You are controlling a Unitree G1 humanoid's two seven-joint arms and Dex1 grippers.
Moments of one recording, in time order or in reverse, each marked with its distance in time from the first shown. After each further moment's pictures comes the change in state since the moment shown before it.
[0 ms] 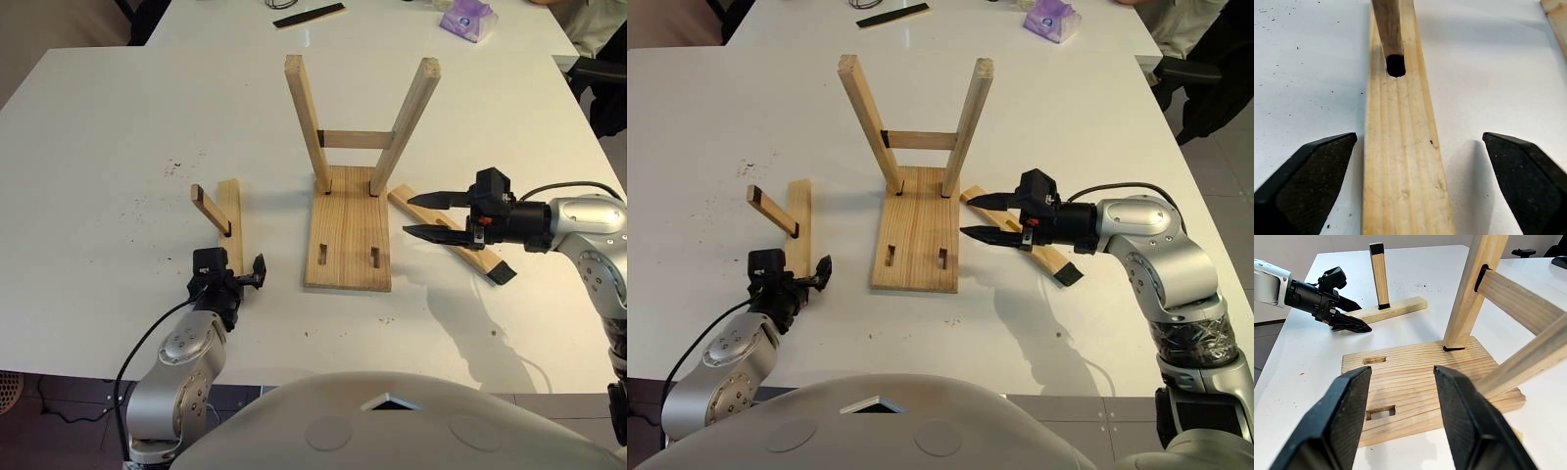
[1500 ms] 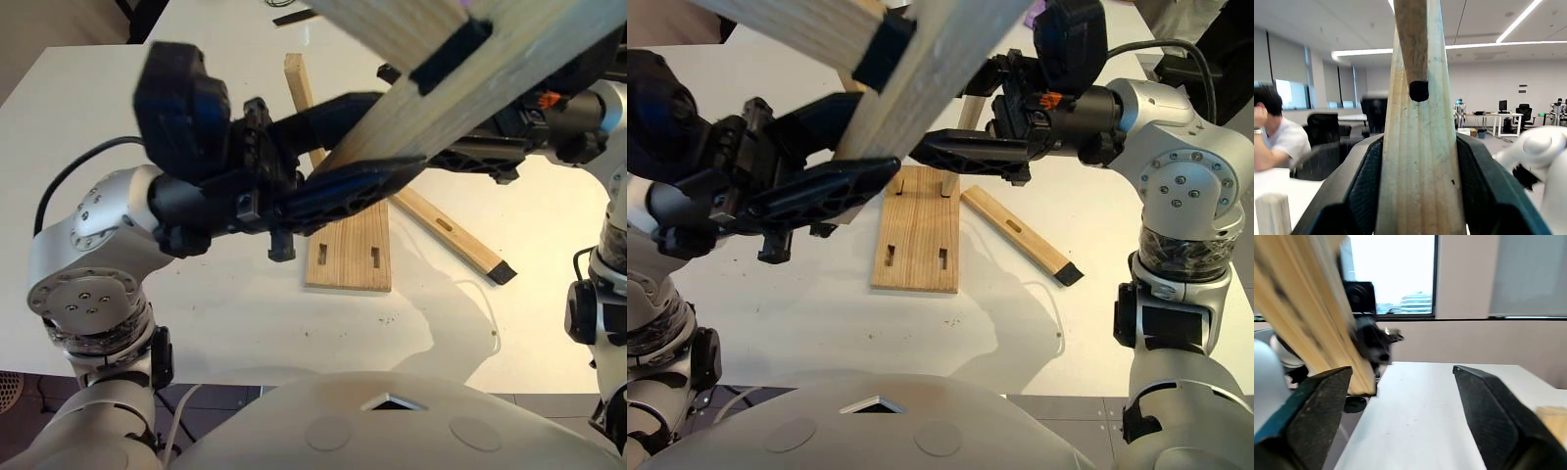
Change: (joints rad) left arm -0.867 0.380 0.102 -0.050 -1.070 -0.107 -0.602; right arm -0.539 0.152 -0.110 0.021 0.587 0.362 -0.050
